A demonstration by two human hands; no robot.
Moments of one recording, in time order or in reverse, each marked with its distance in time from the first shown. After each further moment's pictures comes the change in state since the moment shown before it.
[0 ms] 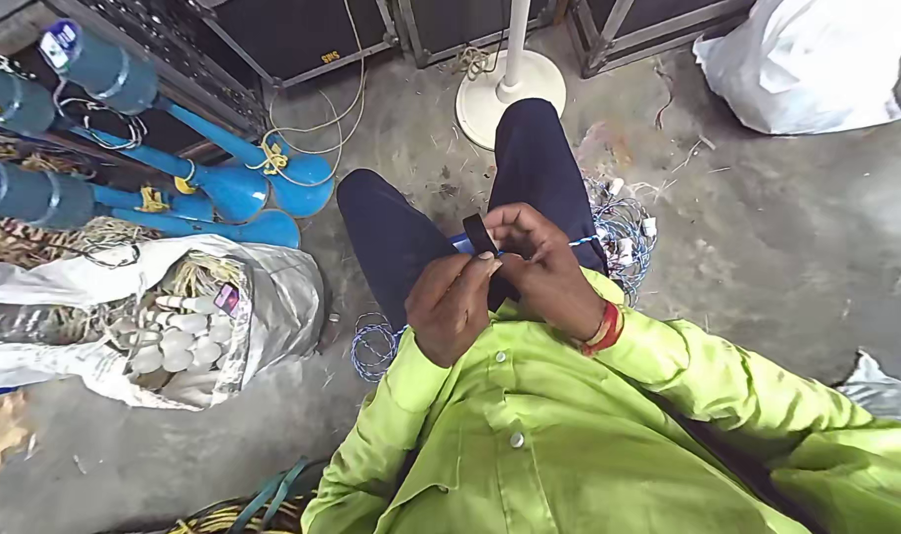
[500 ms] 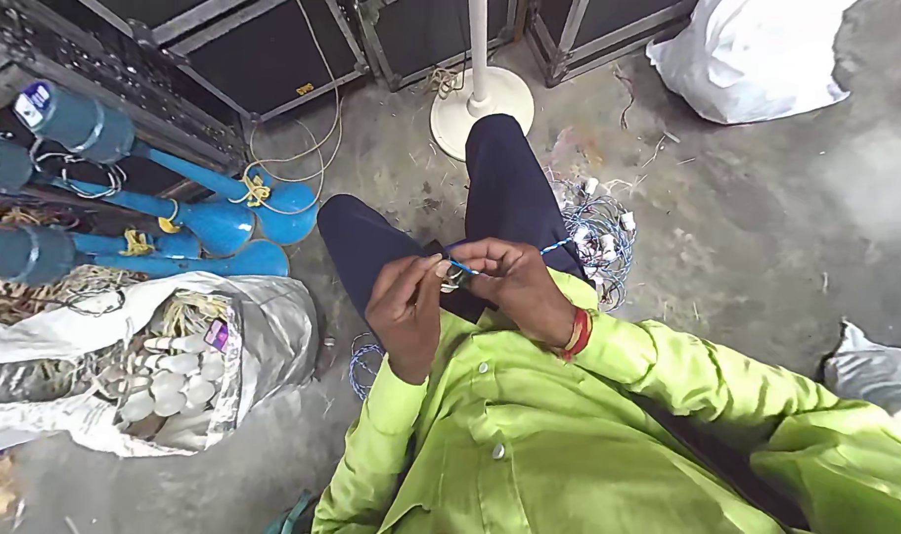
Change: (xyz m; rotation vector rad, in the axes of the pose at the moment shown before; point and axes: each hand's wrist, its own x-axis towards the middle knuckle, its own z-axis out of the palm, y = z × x) left_hand 0.010 -0.011 -0.007 -0.230 -0.043 -0.345; right_hand -0.003 0.007 -0.002 0.266 0.034 0.133
